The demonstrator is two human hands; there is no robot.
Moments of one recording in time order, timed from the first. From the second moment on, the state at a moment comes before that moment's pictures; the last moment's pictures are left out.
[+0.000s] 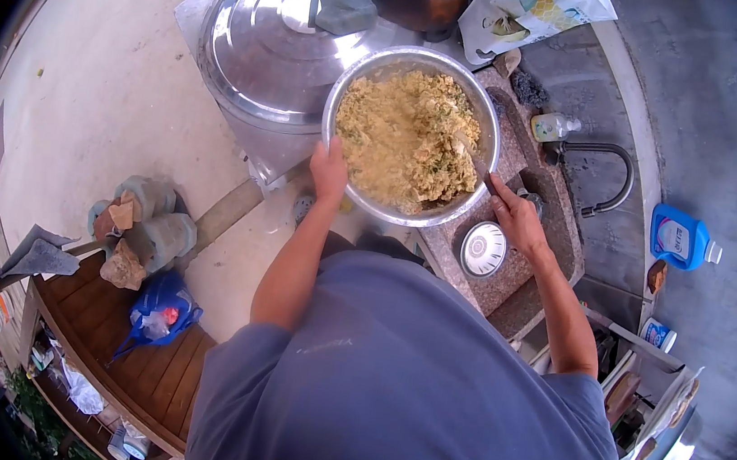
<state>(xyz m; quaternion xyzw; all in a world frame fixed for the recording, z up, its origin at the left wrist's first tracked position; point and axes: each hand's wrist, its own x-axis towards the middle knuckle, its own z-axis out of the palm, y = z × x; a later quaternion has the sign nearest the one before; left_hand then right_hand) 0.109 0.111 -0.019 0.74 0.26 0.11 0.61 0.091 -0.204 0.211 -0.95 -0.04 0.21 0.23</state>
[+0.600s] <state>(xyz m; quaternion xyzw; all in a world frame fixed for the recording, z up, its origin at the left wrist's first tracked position) 0.109 0.108 -0.017 0.73 0.29 0.09 0.62 0.060 -0.150 0.173 -0.96 -0.08 0.14 0.24</state>
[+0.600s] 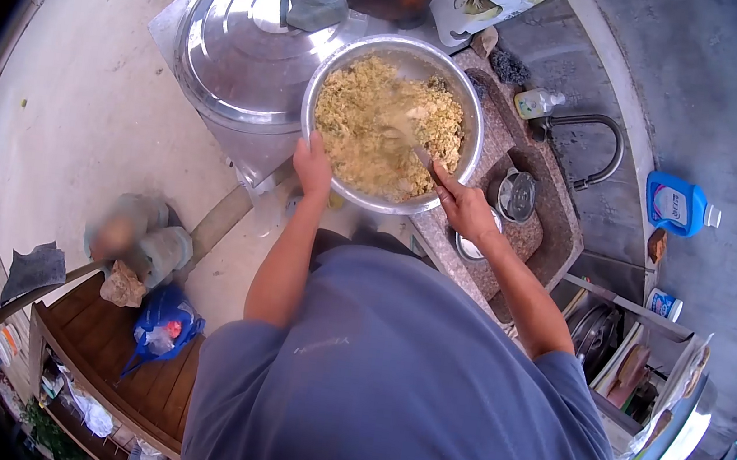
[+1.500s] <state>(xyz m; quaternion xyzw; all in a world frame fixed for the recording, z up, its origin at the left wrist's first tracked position) 0.106 0.112 -0.027 0.72 0.27 0.07 0.64 -0.005 -0.164 0.256 -0.95 0.06 0.22 0.21</state>
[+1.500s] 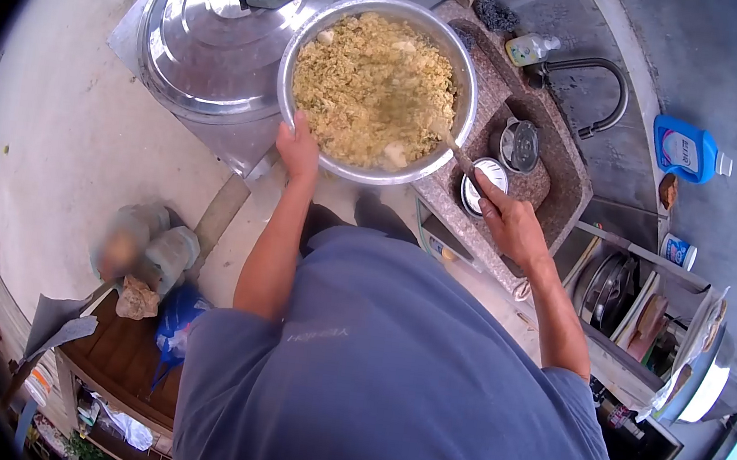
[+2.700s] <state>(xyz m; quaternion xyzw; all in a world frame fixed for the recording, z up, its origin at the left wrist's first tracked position) 0.108 0.112 -0.016 0.73 0.27 0.09 0.63 0.043 -0.209 0.160 -0.95 -0.16 0.25 0.05</state>
